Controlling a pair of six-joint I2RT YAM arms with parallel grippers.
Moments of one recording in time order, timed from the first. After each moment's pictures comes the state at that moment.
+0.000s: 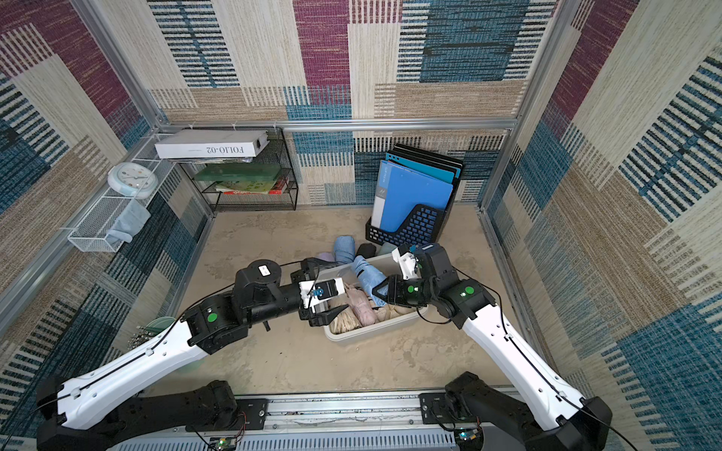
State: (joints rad) left arm -0.93 1.05 1.06 -0.35 0.06 0.47; right arm 0.52 1.02 1.00 -0.75 -0.47 0.64
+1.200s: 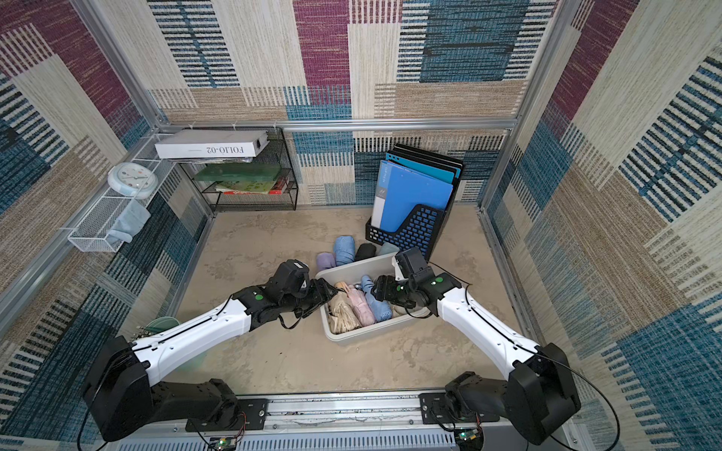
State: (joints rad) left arm -0.69 1.34 0.89 -0.36 0.13 -1.11; right arm 0.52 1.25 0.93 -0.61 -0.22 0.63
